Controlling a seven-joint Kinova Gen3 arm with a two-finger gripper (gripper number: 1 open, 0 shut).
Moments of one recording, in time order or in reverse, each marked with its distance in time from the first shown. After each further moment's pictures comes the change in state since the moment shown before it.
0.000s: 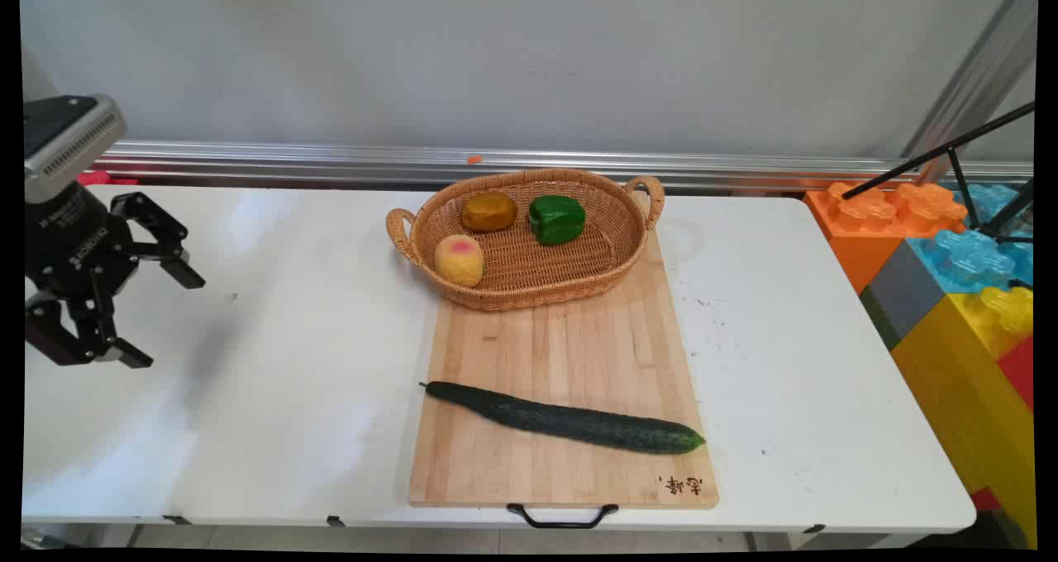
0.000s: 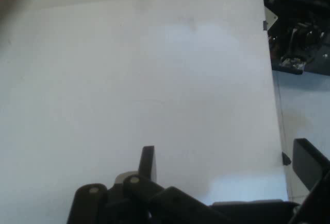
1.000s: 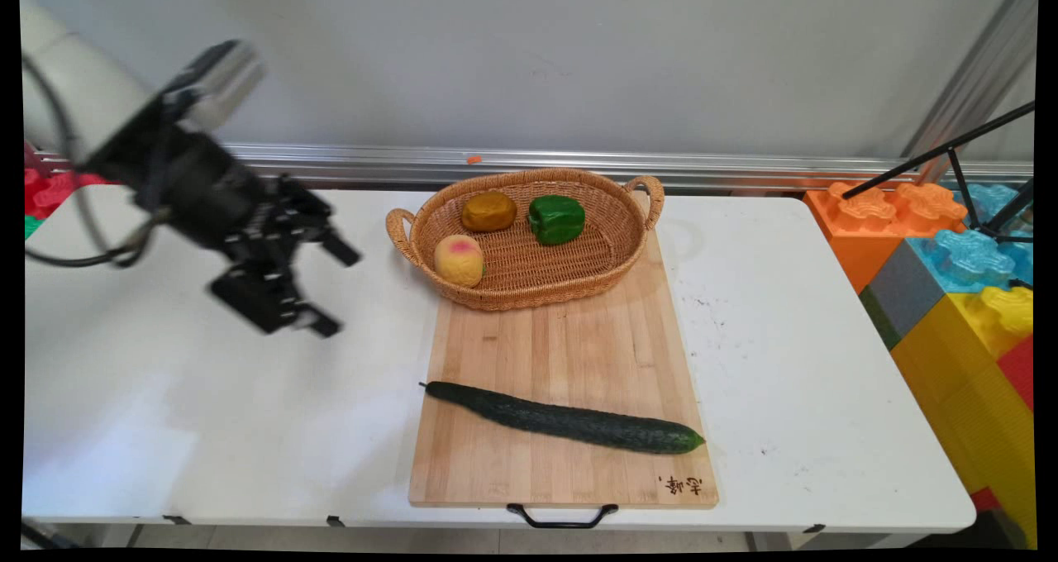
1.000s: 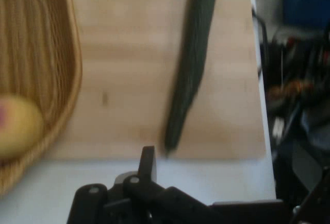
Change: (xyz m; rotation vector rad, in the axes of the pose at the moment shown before) arm 0.079 -0.037 0.037 -0.016 0.340 -0.138
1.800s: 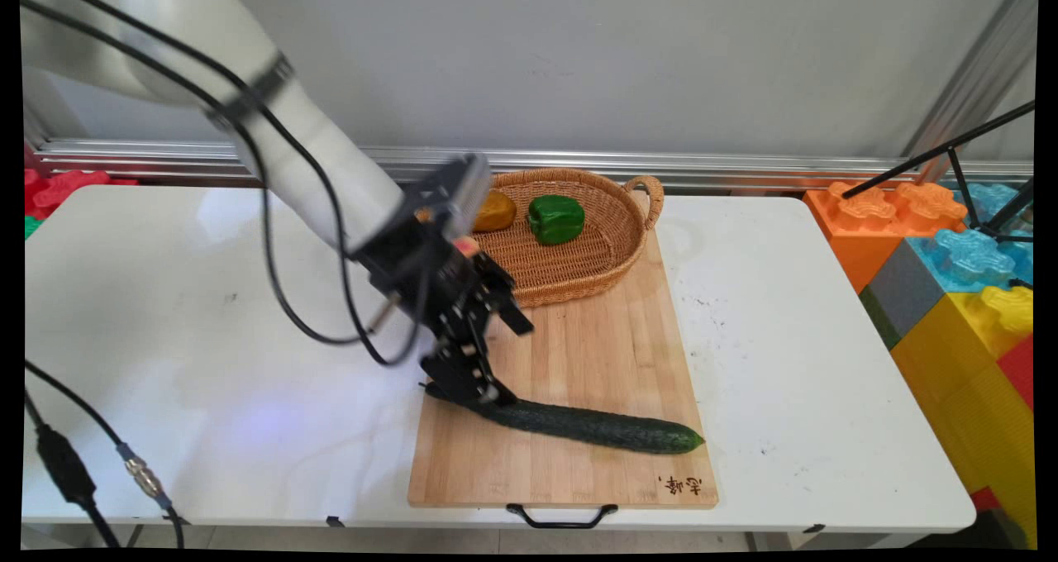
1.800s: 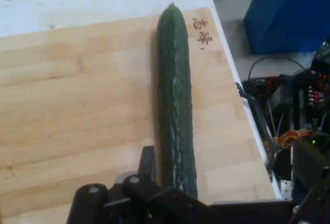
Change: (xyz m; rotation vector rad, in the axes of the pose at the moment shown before) arm 0.072 -0.017 0.161 -0.141 0.063 0.177
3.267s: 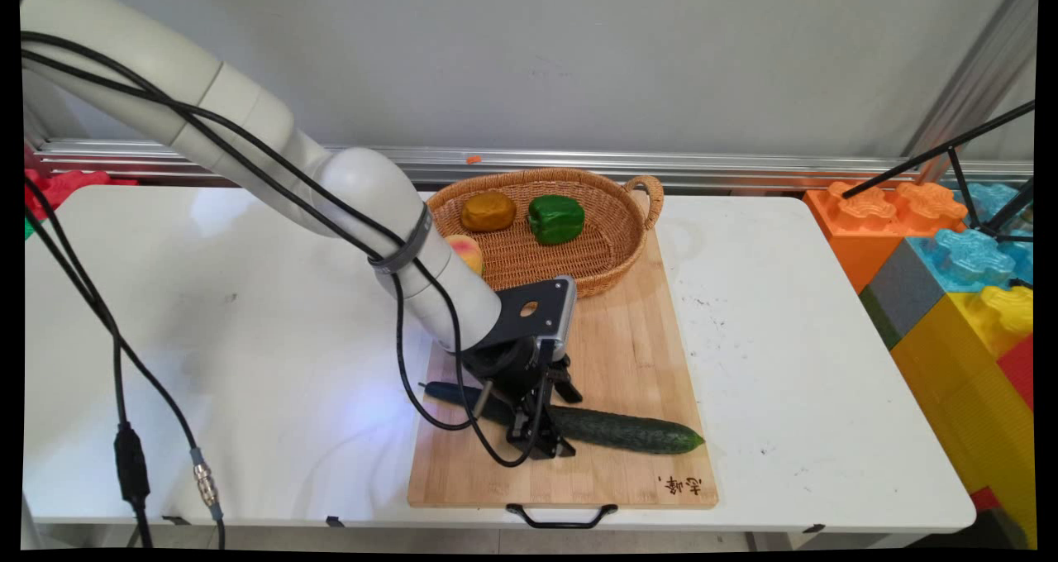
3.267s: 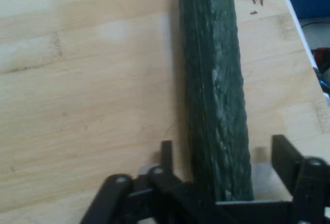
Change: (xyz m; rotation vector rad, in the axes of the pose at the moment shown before) arm -0.011 -0.013 0.139 0.041 -0.087 0.043
